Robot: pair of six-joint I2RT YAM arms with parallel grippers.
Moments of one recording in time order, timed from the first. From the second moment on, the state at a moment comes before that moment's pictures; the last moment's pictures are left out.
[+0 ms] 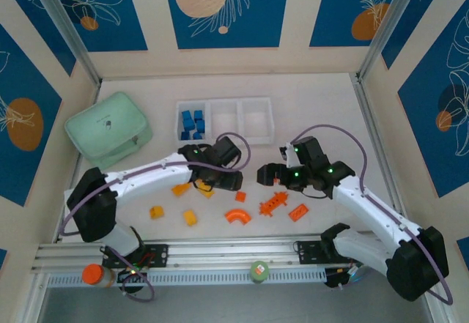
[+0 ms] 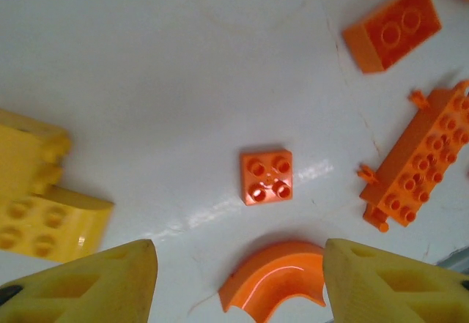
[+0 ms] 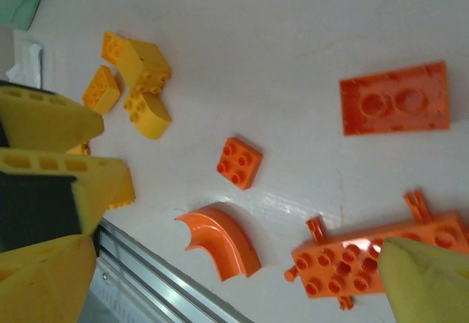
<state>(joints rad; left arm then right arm) -0.97 1.58 1.15 -0.76 0.02 -0.69 0.47 0.98 0.66 -0.64 -0.44 0.60</state>
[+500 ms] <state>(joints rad) -1.07 1.80 1.19 -0.72 0.01 -0.77 0.41 0.91 0.59 -0.69 -0.45 0.65</state>
